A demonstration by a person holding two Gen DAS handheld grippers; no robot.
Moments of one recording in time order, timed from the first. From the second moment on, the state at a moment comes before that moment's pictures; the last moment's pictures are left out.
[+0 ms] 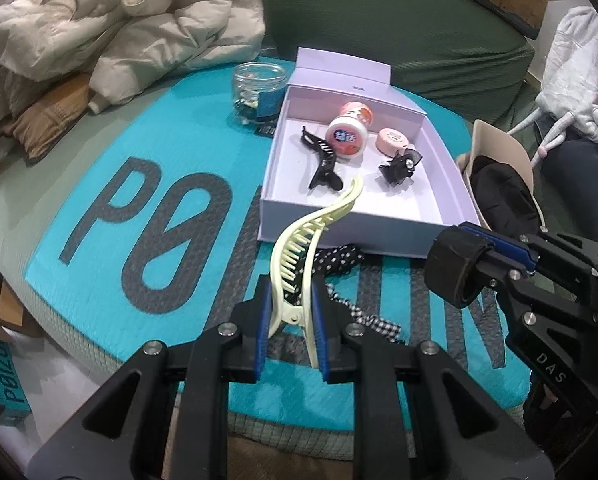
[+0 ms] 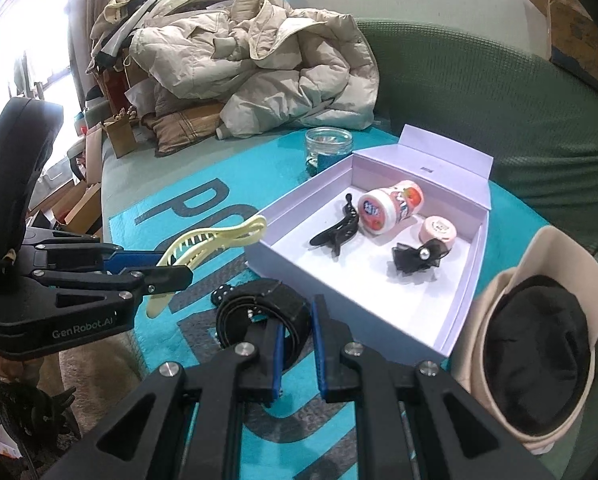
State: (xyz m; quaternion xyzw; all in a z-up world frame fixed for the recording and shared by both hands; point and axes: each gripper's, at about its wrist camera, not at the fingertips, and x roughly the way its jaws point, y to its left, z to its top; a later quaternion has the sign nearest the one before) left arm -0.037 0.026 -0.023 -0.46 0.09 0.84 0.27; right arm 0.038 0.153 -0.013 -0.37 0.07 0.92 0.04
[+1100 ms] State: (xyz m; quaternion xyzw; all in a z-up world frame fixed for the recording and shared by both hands) left arm -0.104 0.114 -0.041 -0.47 0.14 0.82 0.31; right arm -0.021 0.239 -0.037 -0.42 0.10 0.90 0.08
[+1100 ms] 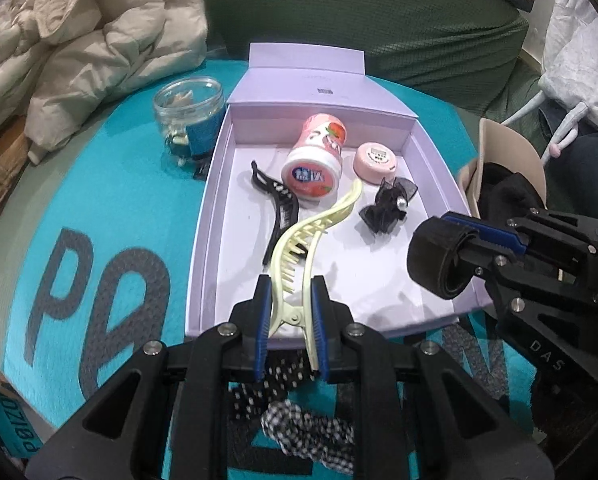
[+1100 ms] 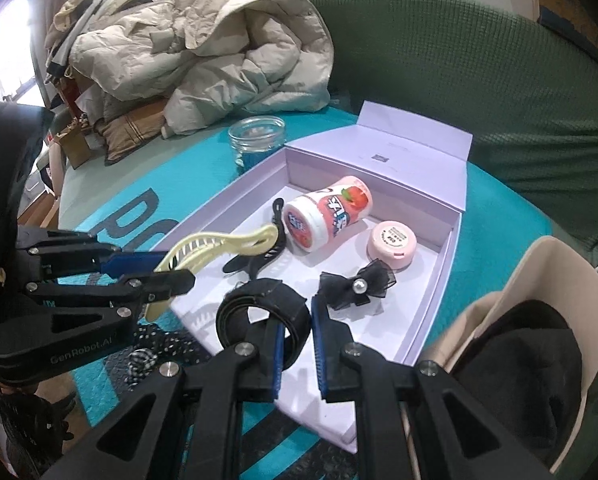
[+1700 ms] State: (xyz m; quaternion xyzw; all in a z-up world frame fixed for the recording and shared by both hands) left arm -0.142 0.138 -0.041 -0.45 0.14 0.82 0.33; right arm -0.055 0.266 -0.033 -0.41 0.10 0.90 0.09
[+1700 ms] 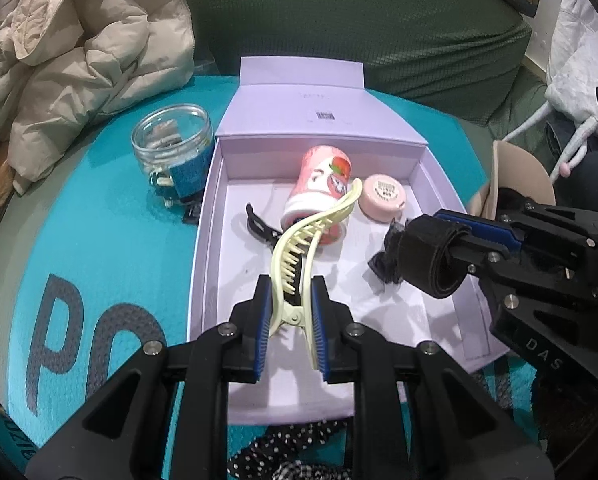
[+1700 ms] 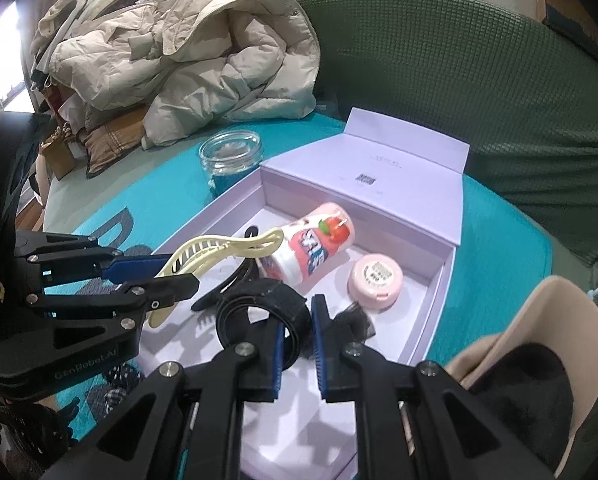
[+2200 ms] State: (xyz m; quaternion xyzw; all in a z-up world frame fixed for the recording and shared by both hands) left arm -0.182 0.166 -0.036 -0.44 0.14 0.83 0.31; right arm -0.090 0.307 -0.028 -0.42 0.10 0.89 0.14
